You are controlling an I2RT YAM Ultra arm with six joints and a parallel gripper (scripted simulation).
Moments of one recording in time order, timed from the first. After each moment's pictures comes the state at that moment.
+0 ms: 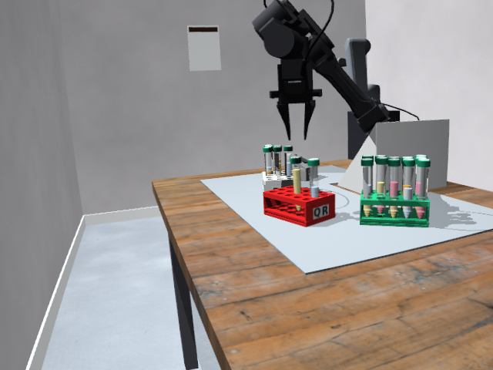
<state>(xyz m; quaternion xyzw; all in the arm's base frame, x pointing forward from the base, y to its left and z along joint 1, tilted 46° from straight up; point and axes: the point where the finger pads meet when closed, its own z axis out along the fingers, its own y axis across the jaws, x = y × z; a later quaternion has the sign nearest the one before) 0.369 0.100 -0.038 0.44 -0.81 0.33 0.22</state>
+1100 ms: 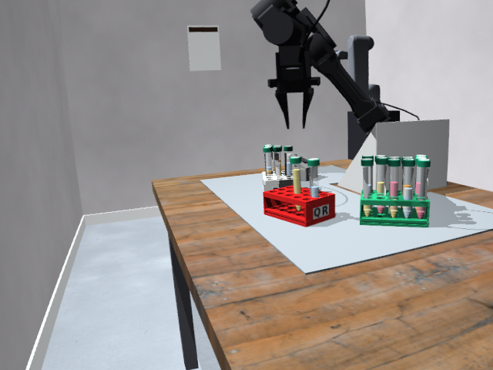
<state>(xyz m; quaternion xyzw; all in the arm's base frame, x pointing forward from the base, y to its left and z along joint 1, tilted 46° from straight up) 0.372 0.115 -0.021 0.44 -0.81 0.32 0.21</state>
